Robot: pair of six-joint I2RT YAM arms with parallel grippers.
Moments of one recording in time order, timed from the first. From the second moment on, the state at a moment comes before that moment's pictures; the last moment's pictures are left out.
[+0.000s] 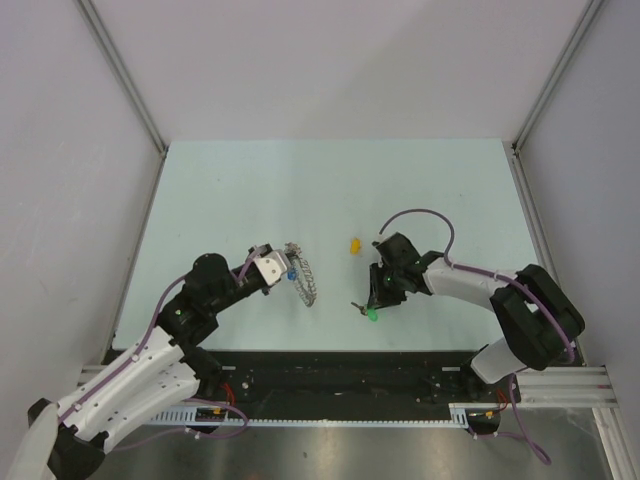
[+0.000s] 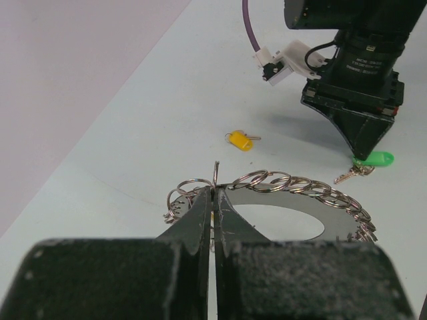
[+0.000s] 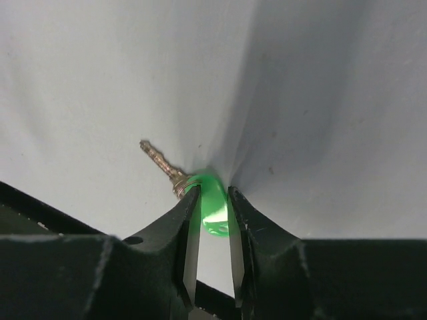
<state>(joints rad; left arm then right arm) -0.68 0.65 0.54 -0.01 0.24 0.43 0.64 1.52 0.76 -0.35 -0.20 0.55</state>
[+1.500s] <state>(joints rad) -0.69 0.38 0.50 -0.20 -0.01 0.36 0.91 1.85 1.27 -0.87 -0.13 -0.36</state>
